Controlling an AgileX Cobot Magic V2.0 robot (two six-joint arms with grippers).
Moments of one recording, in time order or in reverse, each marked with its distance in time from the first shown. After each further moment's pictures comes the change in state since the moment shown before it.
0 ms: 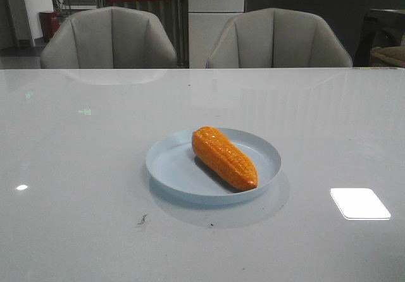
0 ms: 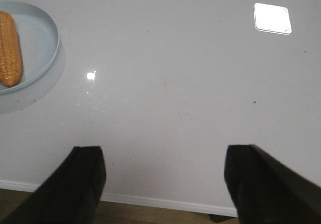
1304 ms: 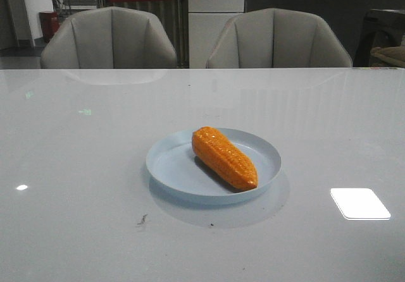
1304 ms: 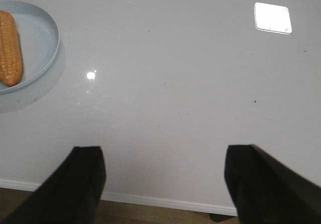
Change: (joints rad) left arm 0.005 -0.423 0.551 -0.020 -0.260 0.000; right arm 0.000 0.000 0.002 0.000 0.002 0.000
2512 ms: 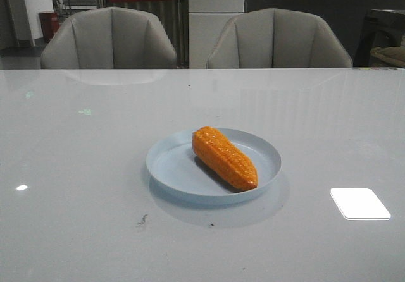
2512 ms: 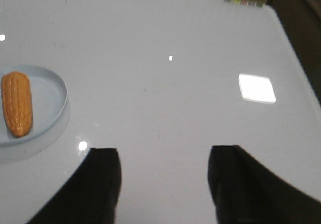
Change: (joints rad) left arm 0.000 0.000 0.000 -0.001 0.004 0.000; right arm -0.002 -0.298 0.079 0.005 -0.107 0.000
